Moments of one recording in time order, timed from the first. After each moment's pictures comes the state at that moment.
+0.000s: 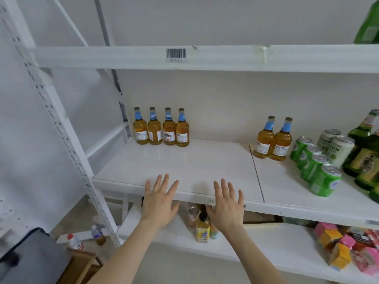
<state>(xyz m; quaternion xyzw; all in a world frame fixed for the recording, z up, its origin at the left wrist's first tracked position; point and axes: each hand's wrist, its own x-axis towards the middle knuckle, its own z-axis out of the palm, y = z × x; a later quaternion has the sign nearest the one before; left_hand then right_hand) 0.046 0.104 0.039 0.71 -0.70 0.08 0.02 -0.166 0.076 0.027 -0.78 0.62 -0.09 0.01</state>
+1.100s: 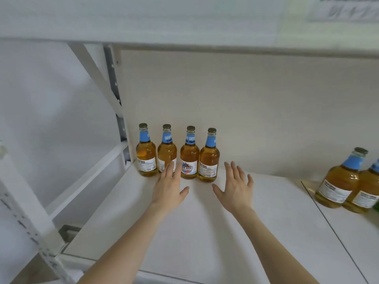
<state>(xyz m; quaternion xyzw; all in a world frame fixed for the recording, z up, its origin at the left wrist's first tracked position) 0.202 -0.199 0.016 0.69 -0.69 0.02 0.19 -0.005 -0.222 0.025 -0.74 0.65 -0.17 -0.03</state>
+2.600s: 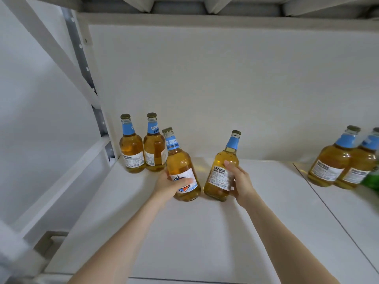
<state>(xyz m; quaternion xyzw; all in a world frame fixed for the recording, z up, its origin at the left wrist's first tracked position) 0.200 -0.226 -0.010 0.56 -0.46 -0.49 0.48 -0.024 -0.245 0.002 -0.37 0.51 -0.51 0.58</state>
